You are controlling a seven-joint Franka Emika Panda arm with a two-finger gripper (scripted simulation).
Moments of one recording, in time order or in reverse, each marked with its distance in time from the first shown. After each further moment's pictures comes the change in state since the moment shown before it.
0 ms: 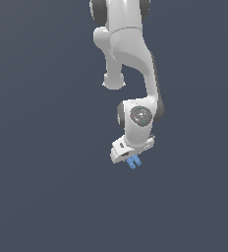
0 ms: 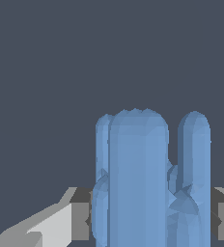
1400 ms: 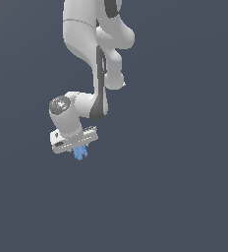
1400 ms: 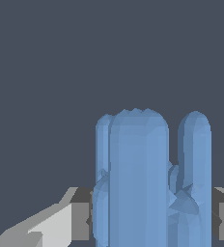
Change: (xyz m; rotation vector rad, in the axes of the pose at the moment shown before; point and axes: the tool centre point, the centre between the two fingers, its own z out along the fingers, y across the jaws) arm -0.140 0.218 -0.008 -0.001 -0.001 0.004
